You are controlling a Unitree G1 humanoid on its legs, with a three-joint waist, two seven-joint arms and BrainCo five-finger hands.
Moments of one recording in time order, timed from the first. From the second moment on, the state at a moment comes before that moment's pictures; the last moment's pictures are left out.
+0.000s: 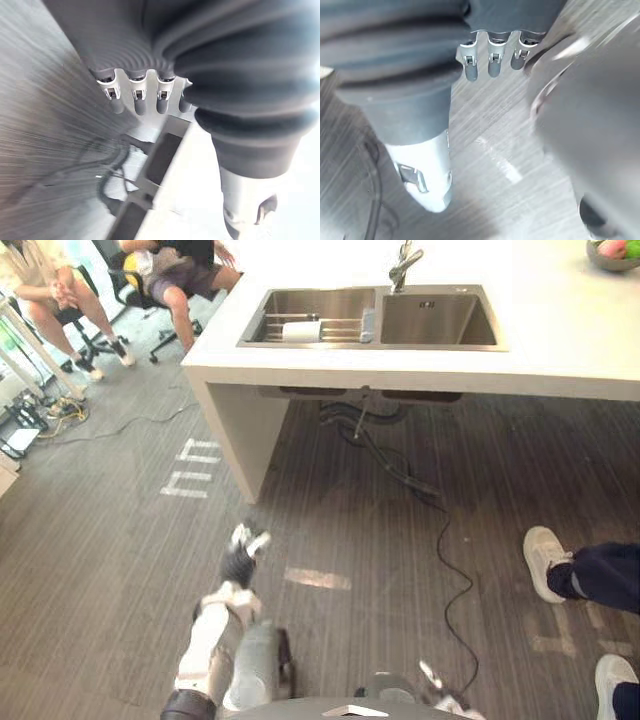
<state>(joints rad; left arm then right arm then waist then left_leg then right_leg) 0.05 0.06 -0.15 0.10 -0.58 -0.18 -0.01 0.07 -0.18 -0.30 1.04 0.67 0.07 0.20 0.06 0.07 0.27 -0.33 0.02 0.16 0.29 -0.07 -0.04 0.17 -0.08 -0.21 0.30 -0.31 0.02</state>
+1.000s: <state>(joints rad) -0.14 0.17 0.07 -0.18 -0.50 -0.41 0.10 0.21 -0.04 -0.63 1.15 0.46 -0.04 0.25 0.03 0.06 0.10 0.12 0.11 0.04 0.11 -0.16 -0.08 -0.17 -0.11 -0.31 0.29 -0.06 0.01</state>
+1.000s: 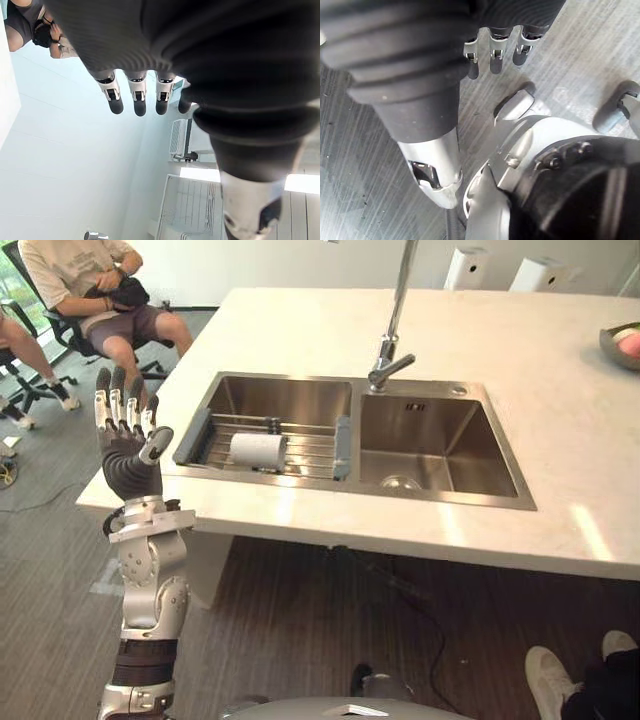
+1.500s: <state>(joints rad) -0.04 0.12 0.14 -0.07 -0.41 -0.49 0.10 0.32 -0.05 -0.34 1.12 0.58 -0.04 0.30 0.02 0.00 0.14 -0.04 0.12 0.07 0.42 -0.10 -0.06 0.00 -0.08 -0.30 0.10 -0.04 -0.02</state>
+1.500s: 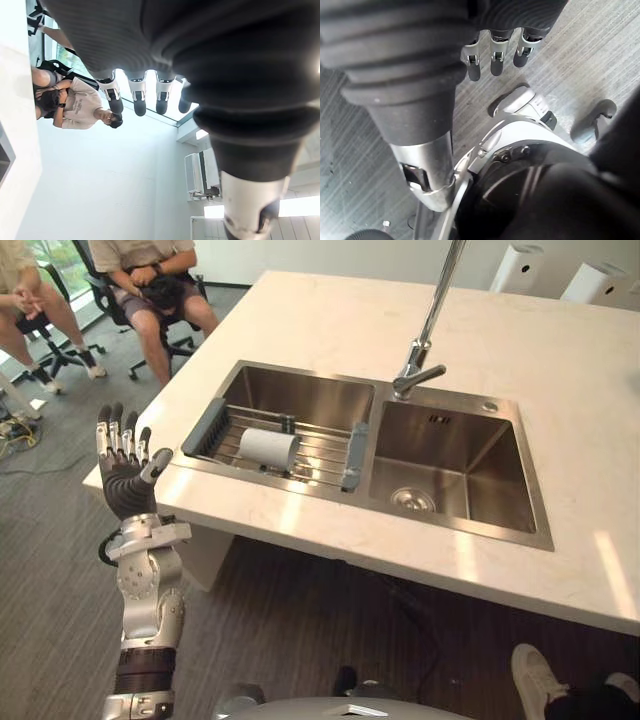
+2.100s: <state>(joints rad) -0.15 0.08 -0.10 -0.29 -0.55 -0.24 0.02 0.21 -0.09 -0.32 1.00 0.63 -0.01 0.20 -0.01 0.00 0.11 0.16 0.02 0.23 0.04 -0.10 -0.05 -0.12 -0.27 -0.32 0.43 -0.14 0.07</state>
